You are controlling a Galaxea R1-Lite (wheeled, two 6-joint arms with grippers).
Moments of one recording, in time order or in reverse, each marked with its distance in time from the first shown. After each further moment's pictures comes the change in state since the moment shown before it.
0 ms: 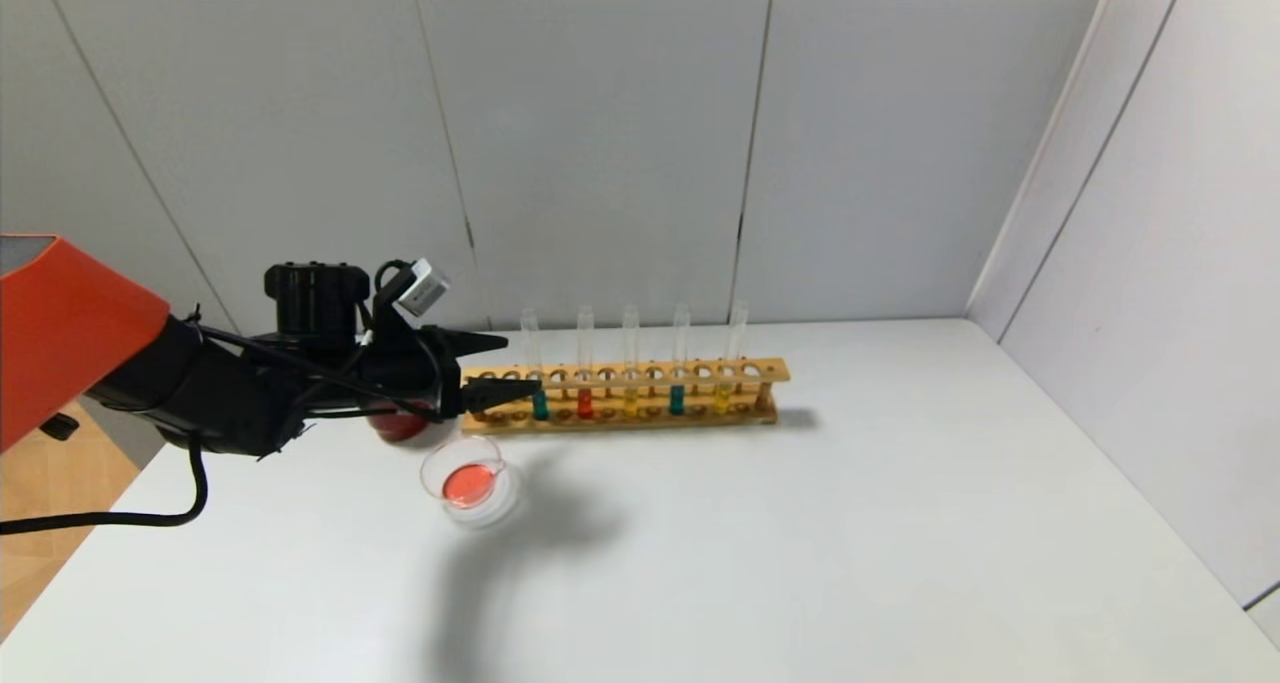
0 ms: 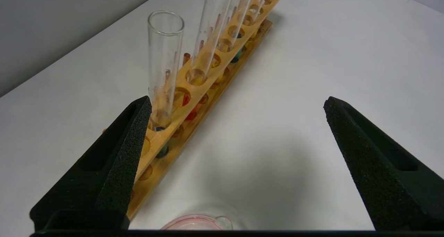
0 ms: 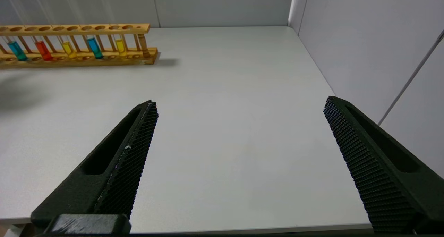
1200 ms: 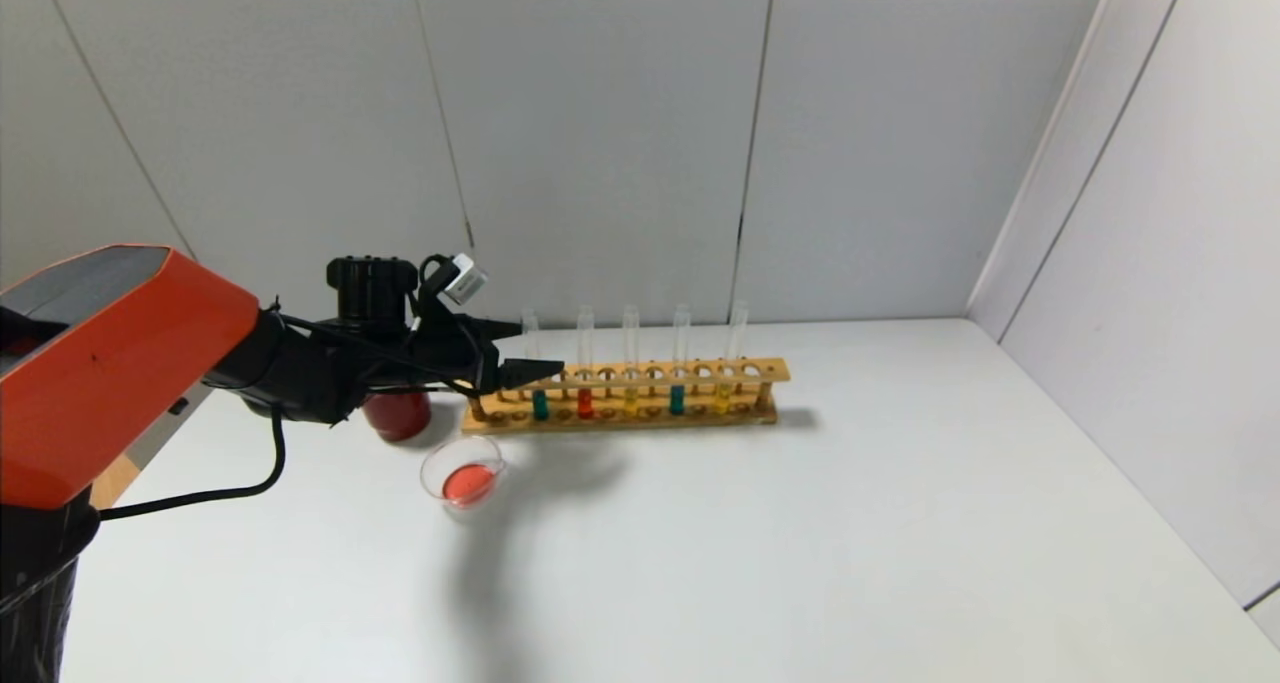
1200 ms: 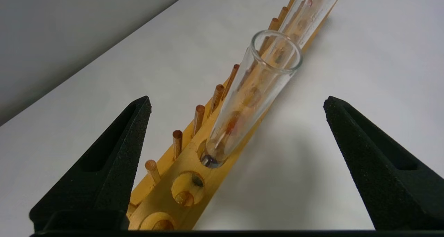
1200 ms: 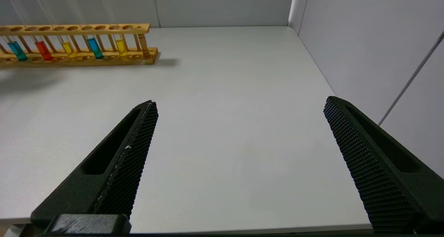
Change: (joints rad) left arm -0.032 0.168 -0.247 0.064 0.100 -0.008; right arm 0.000 0.000 0.000 0.000 0.000 0.000
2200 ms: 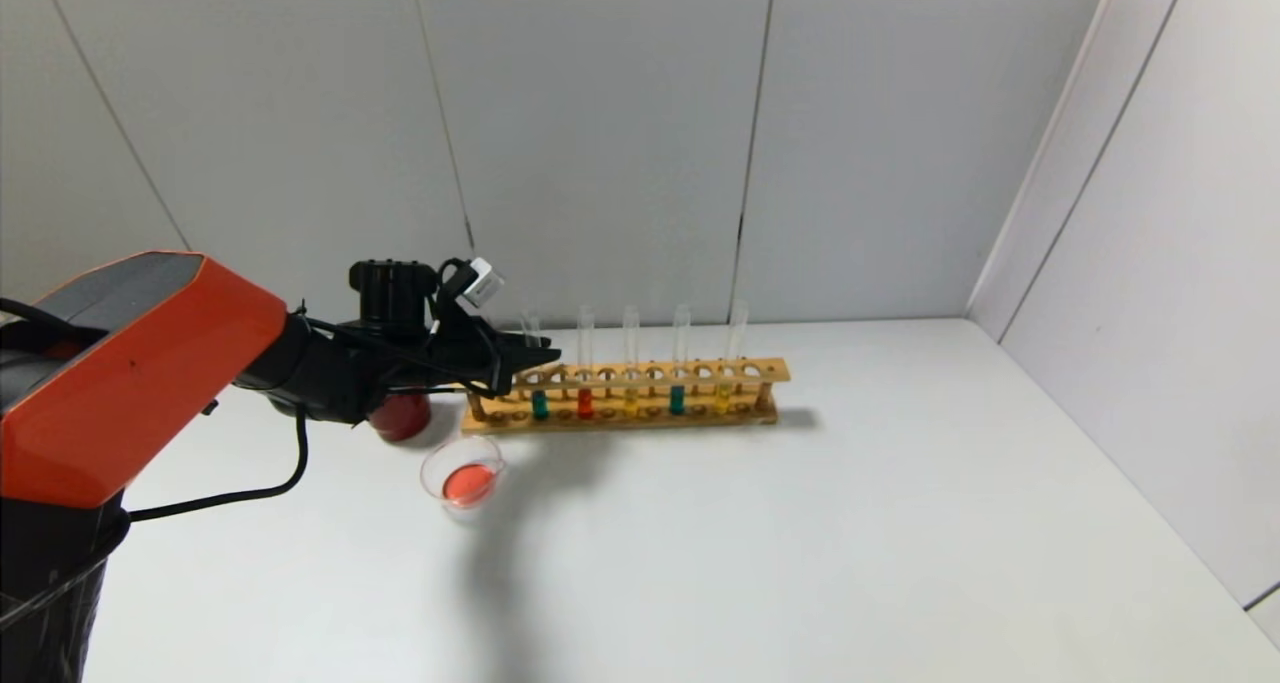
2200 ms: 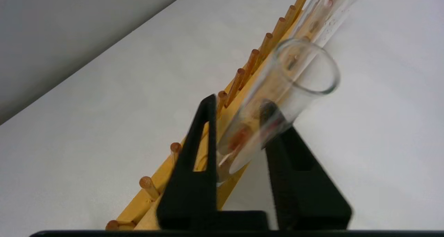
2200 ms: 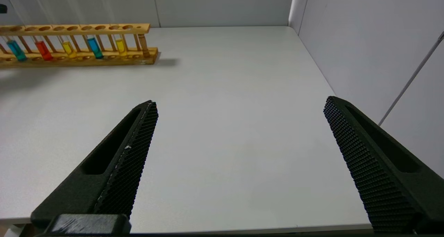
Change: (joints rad) left arm -0.030 0.034 -0.036 0.000 0.037 -0.005; right arm 0.000 0.000 0.000 0.000 0.000 0.000
